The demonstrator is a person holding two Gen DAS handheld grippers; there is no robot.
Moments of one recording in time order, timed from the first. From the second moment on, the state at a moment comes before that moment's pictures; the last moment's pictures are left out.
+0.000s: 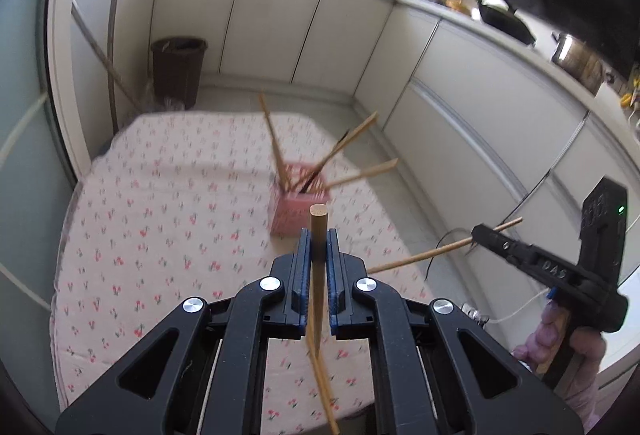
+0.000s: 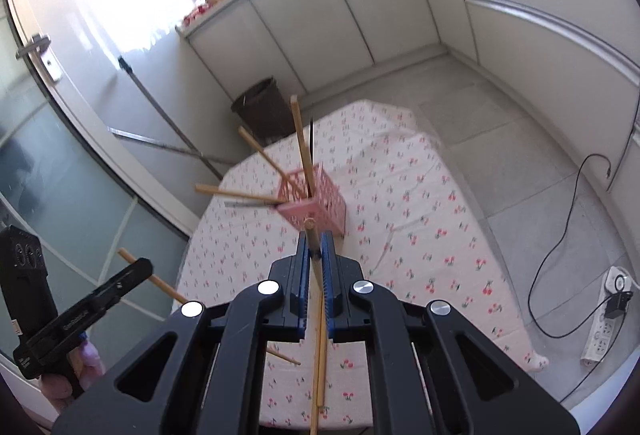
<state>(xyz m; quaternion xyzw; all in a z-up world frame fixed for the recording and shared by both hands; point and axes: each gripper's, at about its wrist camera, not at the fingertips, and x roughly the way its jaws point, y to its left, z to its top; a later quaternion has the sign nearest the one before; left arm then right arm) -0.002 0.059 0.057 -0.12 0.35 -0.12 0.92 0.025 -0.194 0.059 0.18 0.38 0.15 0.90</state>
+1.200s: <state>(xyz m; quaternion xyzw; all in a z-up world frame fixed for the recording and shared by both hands) 0.061 0.088 0.121 -0.18 0.24 0.01 0.95 0.083 -0.189 0.158 0.21 0.26 0.14 0.93</state>
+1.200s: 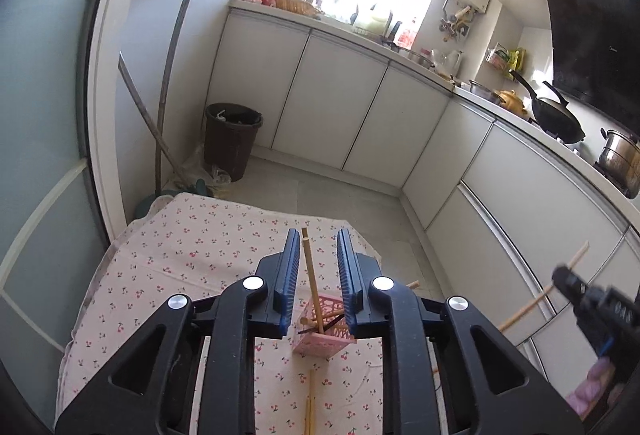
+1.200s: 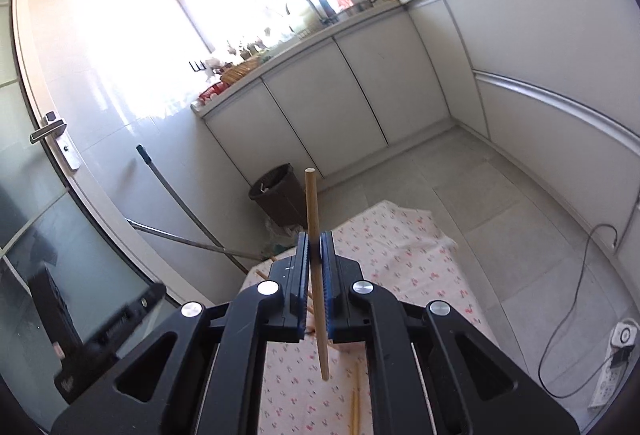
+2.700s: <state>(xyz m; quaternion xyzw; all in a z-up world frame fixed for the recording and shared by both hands) 0.063 0.113 0.025 -0.23 0.38 0.01 0.90 0.199 -0.267 -0.095 0.54 0.47 0.07 0.69</state>
